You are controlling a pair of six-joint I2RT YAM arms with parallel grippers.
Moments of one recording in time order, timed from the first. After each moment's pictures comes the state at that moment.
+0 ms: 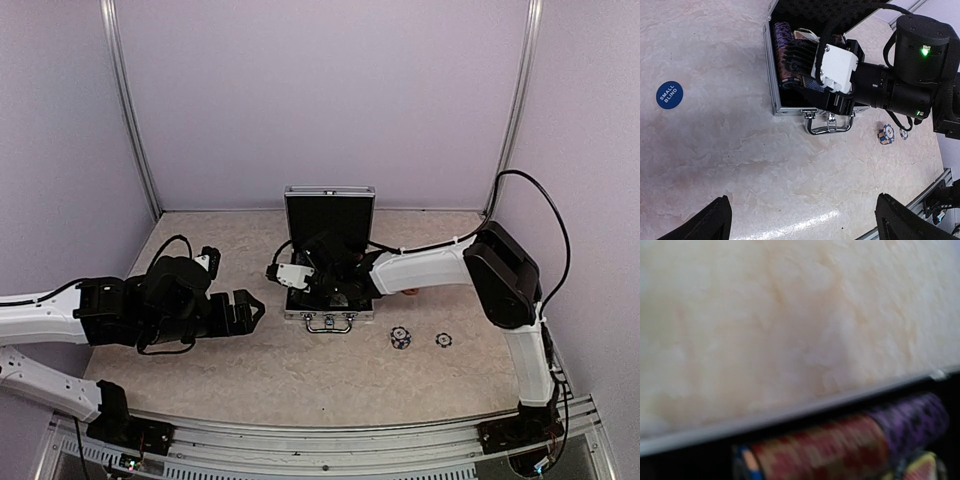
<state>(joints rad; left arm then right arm) -1.11 1.04 0.80 -0.49 -0.40 -0.91 0.93 2.20 1.56 -0.05 0.13 -0.64</state>
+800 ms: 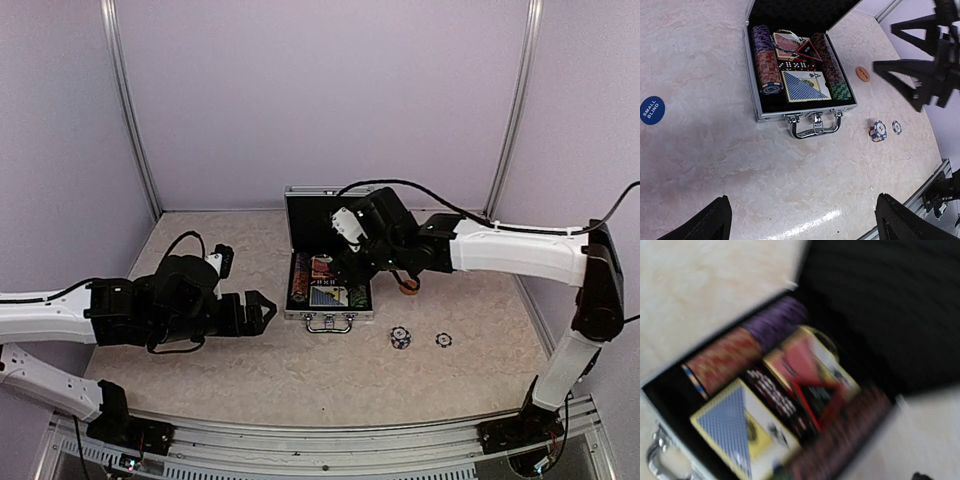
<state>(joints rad) -1.11 1.08 0.80 -0.40 -0.37 -0.84 0.92 1.76 1.39 -0.33 0.29 -0.16</state>
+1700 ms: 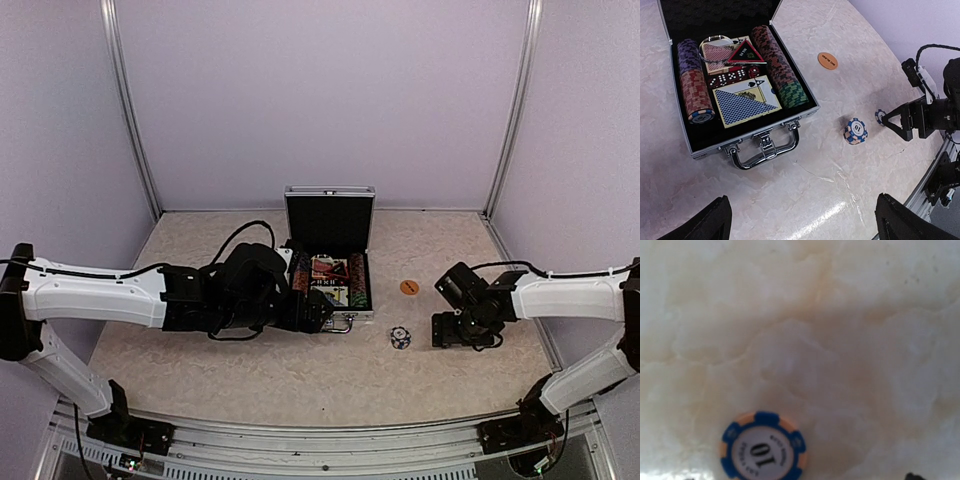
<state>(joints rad) -1.12 1.48 1.01 -0.19 -0.25 -0.64 0.65 1.35 0.68 -0.59 0.30 0.71</state>
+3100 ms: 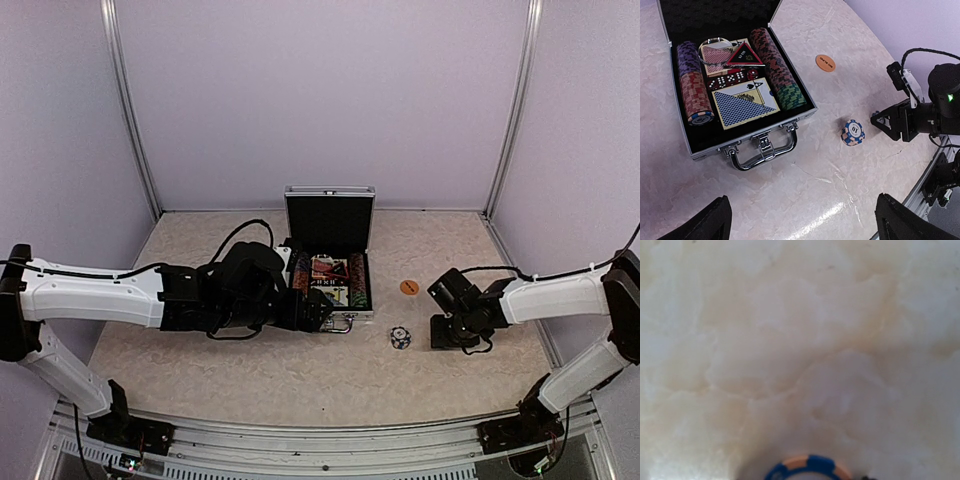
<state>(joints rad) -1.11 1.47 1.01 -0.18 -0.24 -0.64 0.67 1.44 0.63 -0.40 0.27 0.69</state>
